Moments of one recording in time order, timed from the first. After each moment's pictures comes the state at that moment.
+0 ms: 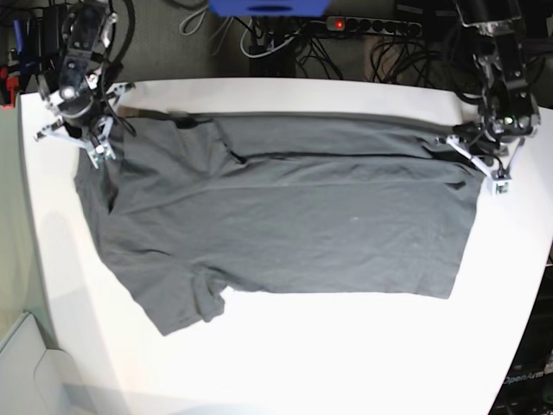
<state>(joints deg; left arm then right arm) 11.1 -15.8 -21.2 94.3 -11.2 -8.5 56.8 -17.0 2.0 24.9 101.8 -25.7 40.1 -45.5</state>
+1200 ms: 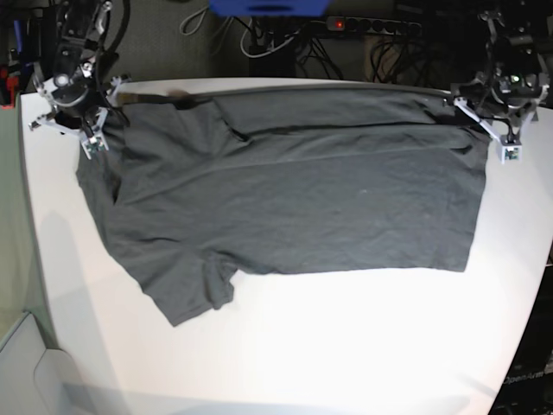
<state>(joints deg) 22.5 -14.7 -25.4 107.9 -11.3 -8.7 61.7 -20.4 3.1 25.3 102.4 -22.5 39.0 -44.7</state>
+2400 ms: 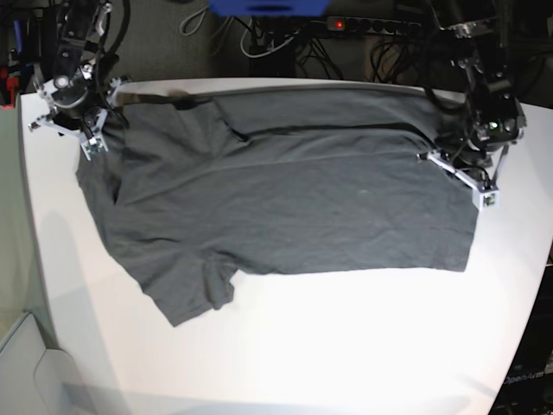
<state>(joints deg) 7.9 -7.9 -22.4 98.7 -10.7 -8.1 57.4 -19.9 3.0 25.3 102.4 -22.3 38.9 -45.6</state>
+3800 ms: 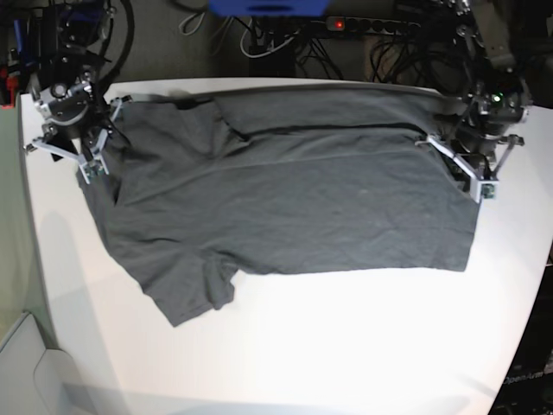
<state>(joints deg) 14.3 -7.6 -21.4 108.2 -8.7 -14.7 56.1 -17.1 1.3 25.1 111.0 -22.3 40.2 -47.0</state>
